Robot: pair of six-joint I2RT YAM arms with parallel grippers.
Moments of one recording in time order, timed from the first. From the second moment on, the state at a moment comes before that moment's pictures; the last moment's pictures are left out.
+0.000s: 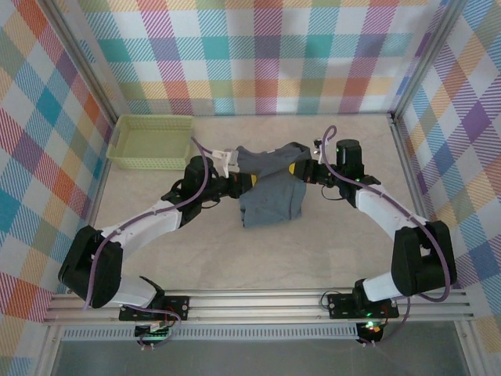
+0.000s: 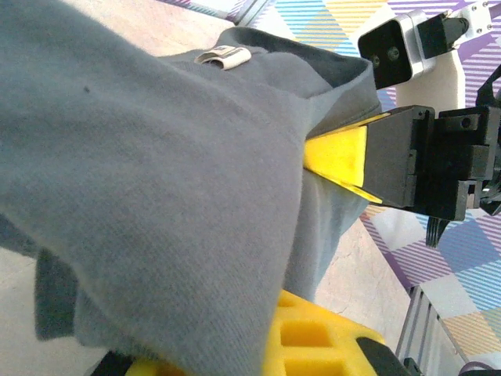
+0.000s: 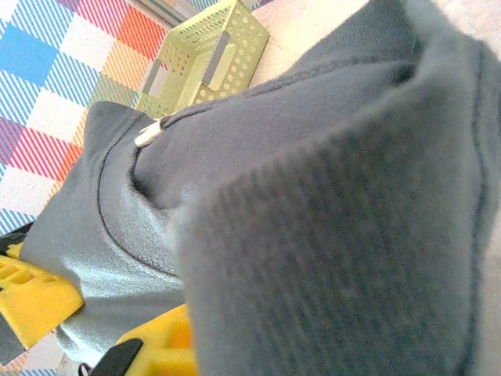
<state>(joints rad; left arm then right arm) -0.54 1.40 0.84 0.20 0.44 -0.57 0.23 1.44 0.90 0.00 -0.72 0.50</state>
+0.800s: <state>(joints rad) -0.33 1.91 1.54 -0.09 0.78 0.00 0.13 1.93 1.35 0.34 -0.96 0.16</state>
